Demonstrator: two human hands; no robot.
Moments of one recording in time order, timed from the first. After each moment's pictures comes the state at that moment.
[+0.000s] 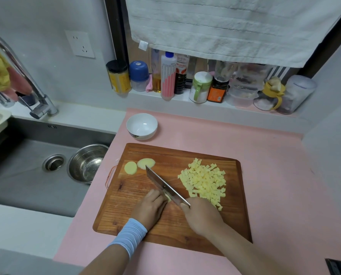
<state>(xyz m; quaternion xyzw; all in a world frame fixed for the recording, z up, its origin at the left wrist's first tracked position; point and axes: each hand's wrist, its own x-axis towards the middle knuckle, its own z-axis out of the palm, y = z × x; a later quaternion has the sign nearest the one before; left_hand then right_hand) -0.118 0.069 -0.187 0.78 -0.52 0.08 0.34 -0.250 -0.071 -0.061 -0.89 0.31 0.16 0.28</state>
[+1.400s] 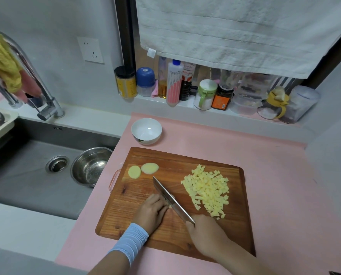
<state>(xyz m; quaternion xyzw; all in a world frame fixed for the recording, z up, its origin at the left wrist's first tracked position) -0.117 0.072 -0.182 0.77 -0.49 0.04 0.40 -0.269 -0.062 -0.060 -0.88 0.31 0.19 0.30</state>
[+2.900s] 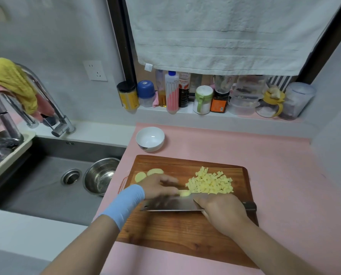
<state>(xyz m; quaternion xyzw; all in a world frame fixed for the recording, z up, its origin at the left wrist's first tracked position) -0.061 0.048 -0.043 0.80 -0.34 -0.39 0.30 -0.272 -0.106 -0.033 -0.99 0.08 0.06 -0.01</state>
